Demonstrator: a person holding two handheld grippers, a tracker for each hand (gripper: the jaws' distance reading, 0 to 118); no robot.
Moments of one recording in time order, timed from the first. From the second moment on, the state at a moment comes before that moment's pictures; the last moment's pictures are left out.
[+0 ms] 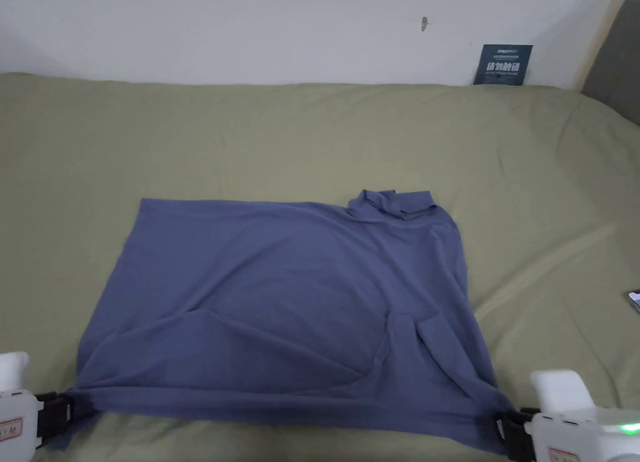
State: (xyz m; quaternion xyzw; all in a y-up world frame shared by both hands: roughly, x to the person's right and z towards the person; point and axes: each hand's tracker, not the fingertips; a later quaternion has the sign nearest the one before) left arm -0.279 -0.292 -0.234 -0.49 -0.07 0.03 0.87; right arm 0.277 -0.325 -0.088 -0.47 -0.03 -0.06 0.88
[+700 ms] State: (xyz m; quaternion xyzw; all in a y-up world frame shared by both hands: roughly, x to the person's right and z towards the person) left arm -0.240 -0.233 -0.409 -0.45 -0.12 -0.03 0.88; right arm 0.306 -0.238 -0.289 -0.40 -0.06 -0.01 0.91
